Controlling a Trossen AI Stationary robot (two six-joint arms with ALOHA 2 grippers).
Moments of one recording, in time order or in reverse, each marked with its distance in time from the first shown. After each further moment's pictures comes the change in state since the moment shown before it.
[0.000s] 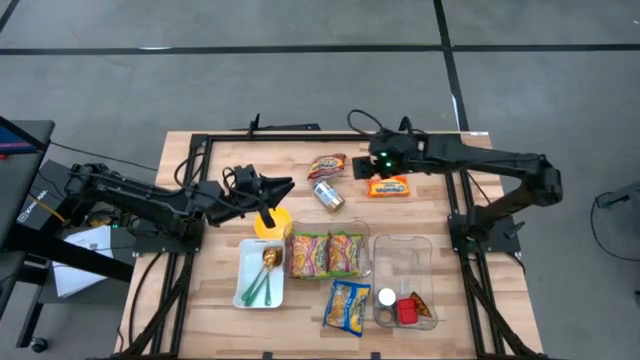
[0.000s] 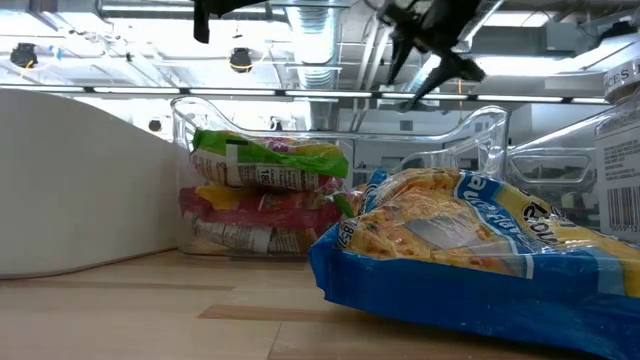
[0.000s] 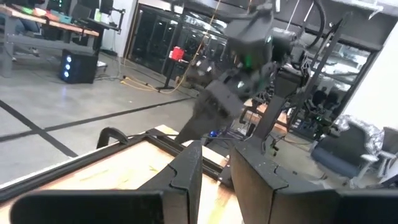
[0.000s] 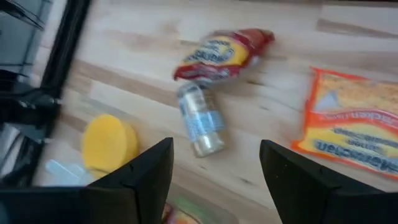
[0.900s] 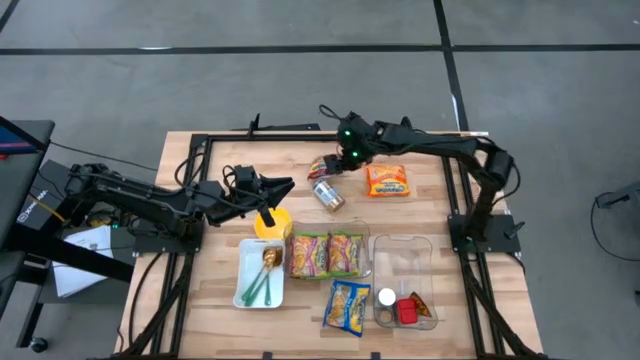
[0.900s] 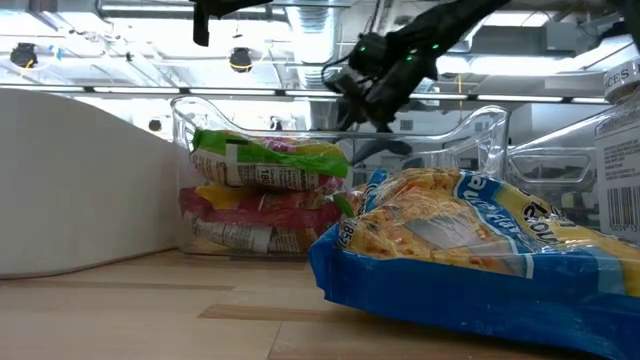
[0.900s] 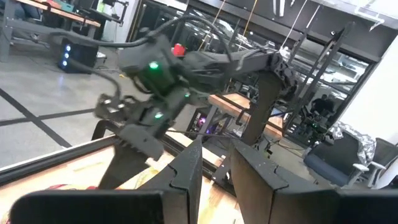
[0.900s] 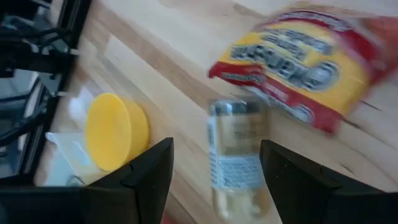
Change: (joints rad) left arm 0.001 0.000 0.000 -0.010 0.000 -0.077; right arm -0.227 0.391 0.041 0.347 -0.503 -0.348
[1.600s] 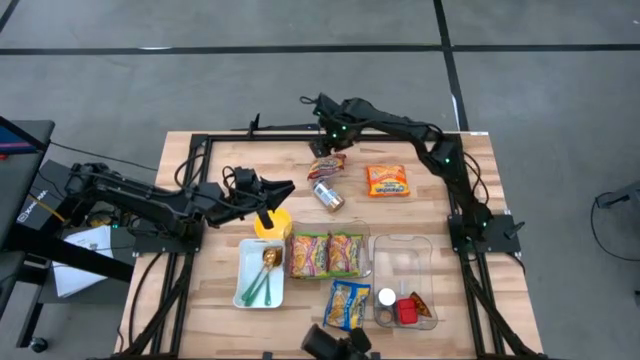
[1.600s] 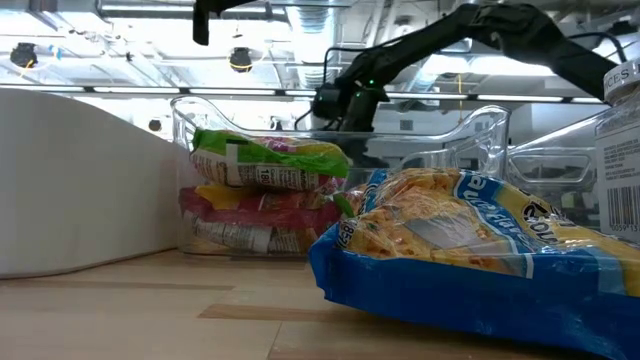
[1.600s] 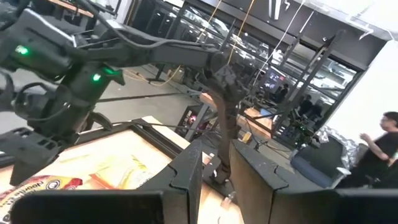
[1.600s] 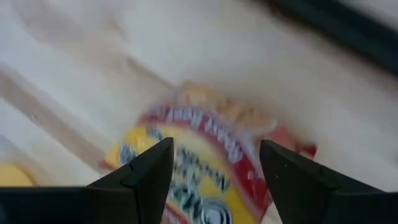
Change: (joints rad) left arm -0.026 0.000 0.000 0.003 0.008 -0.059; right arm -0.110 0.522 0.719 -0.532 0.155 -0.213
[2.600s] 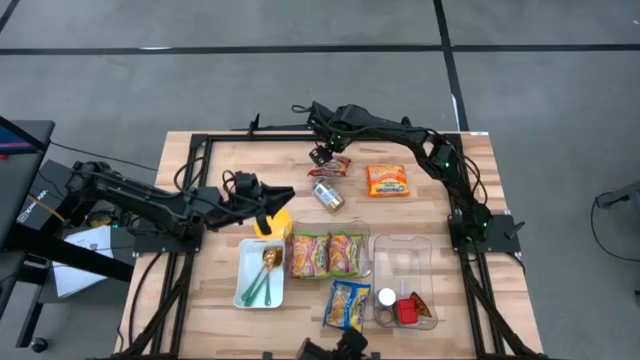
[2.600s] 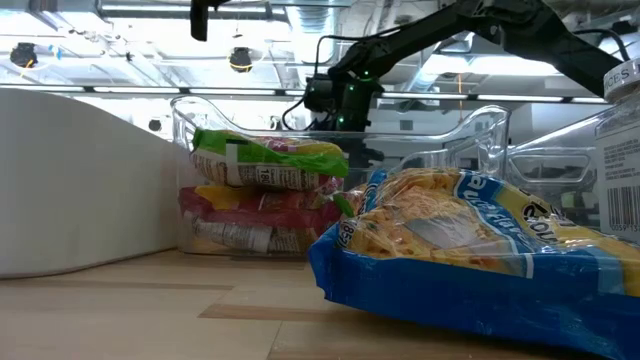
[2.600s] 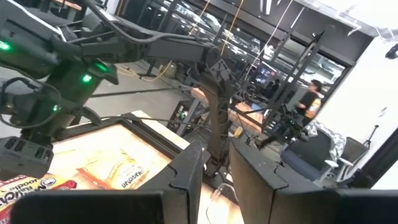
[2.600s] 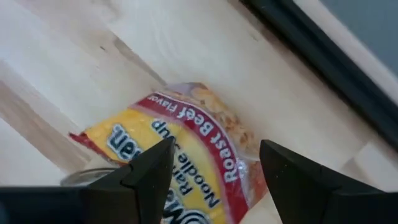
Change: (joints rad) left arm -0.041 0.000 0.000 -0.003 0.000 -0.008; right arm 0.069 -0.011 0.001 -0.016 0.199 -0.176
